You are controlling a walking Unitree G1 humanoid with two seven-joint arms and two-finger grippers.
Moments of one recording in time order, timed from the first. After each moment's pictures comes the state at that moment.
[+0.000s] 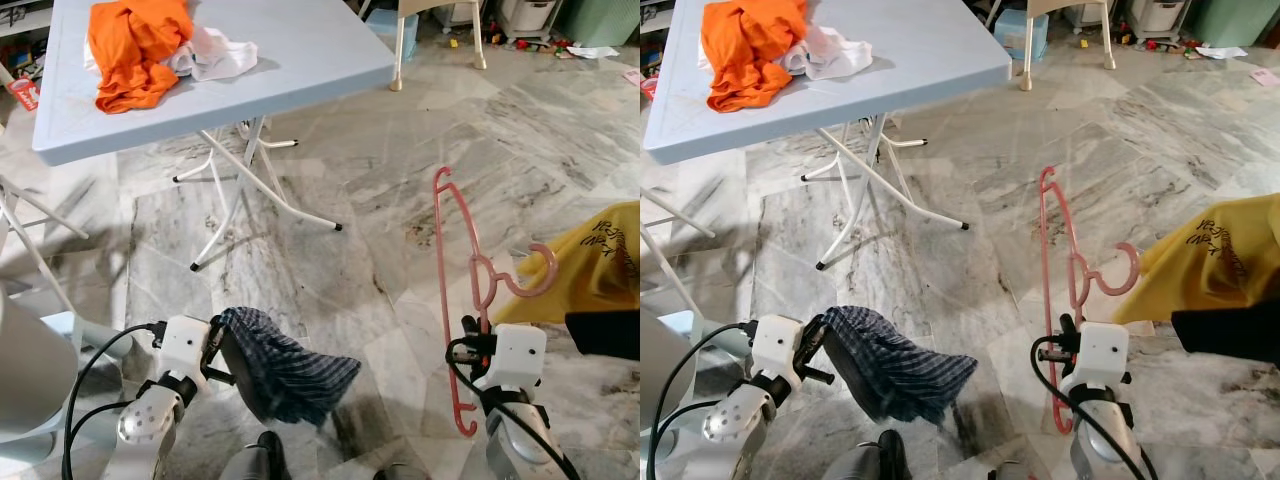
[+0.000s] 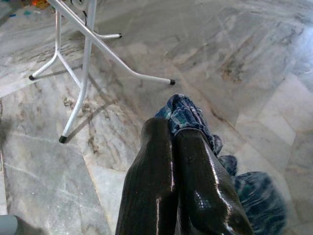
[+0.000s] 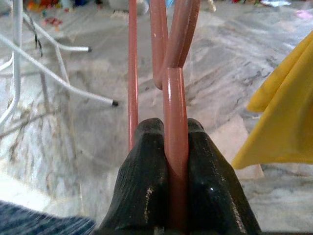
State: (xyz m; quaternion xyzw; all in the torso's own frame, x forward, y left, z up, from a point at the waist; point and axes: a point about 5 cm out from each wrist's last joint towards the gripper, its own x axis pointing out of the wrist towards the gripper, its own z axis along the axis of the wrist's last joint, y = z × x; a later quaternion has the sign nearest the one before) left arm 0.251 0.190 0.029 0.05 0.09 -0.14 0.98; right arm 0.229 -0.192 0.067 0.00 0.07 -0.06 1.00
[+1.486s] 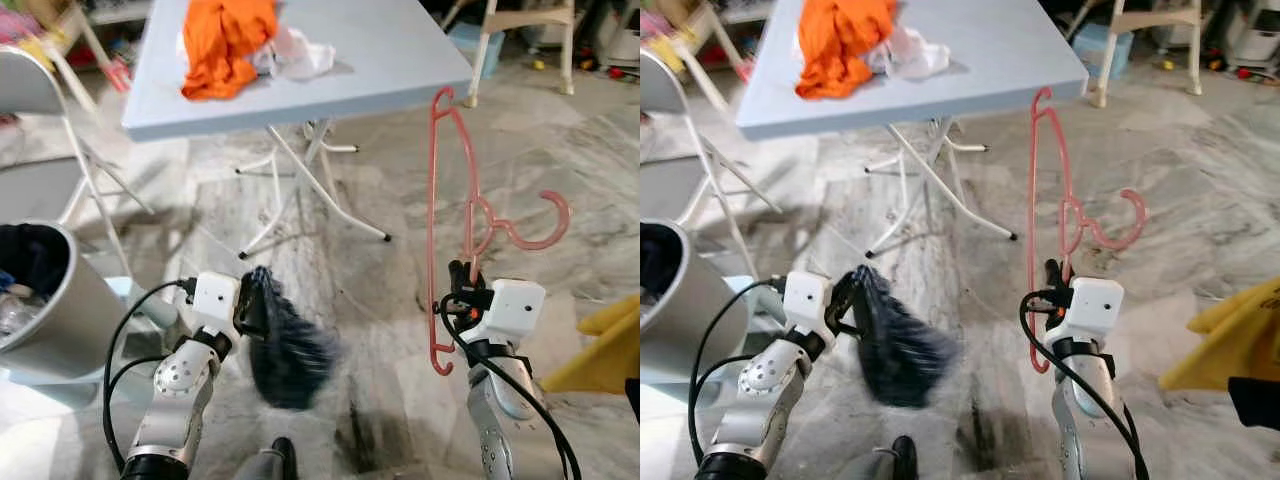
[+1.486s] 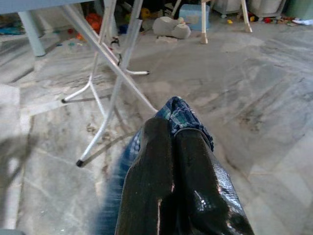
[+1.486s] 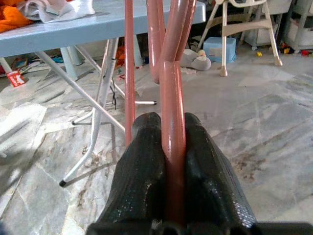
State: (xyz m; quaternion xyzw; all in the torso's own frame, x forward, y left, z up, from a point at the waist) left arm 0.285 0.140 0.071 0.01 0.03 -0.17 0.99; right arm 0.258 -0.172 0.105 0.03 -0.04 -0.02 1.00
